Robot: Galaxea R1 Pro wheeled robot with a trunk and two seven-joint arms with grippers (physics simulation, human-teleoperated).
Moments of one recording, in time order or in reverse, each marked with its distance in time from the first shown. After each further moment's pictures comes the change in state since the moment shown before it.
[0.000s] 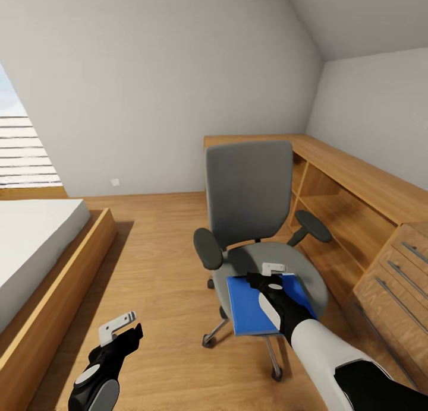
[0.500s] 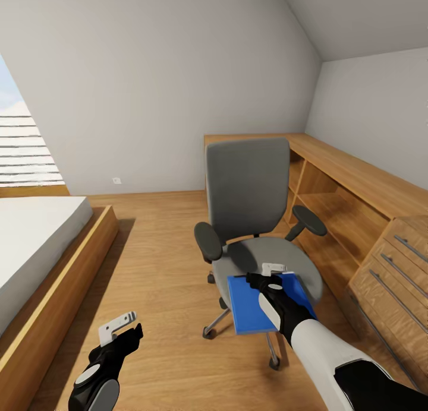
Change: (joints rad) left arm 0.000 0.000 0.000 0.000 0.000 0.000 0.000; right arm 0.000 0.000 0.002 0.001 -0.002 0.001 0.001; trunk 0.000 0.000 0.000
